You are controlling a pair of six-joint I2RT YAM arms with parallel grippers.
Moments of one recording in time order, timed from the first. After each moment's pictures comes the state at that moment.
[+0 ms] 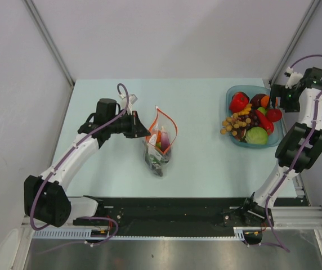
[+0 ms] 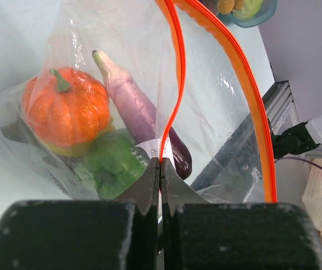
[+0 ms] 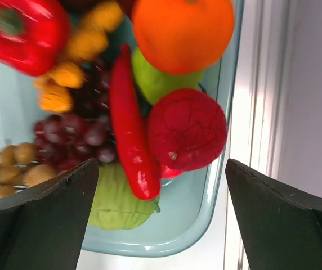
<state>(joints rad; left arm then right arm) -0.32 1.28 1.02 -0.39 0.66 -0.36 -0.45 1.96 1.90 -0.94 -0.32 -0.31</state>
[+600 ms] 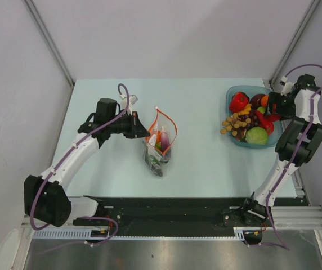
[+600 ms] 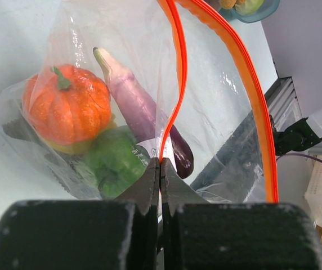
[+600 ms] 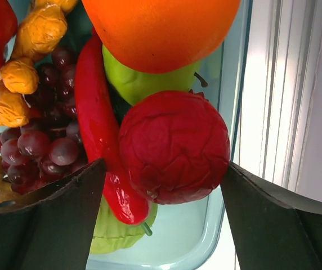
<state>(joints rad) -0.32 1.28 1.03 -0.41 0.66 -0.34 -0.45 2.10 1.90 -0.96 -0.26 -0.27</state>
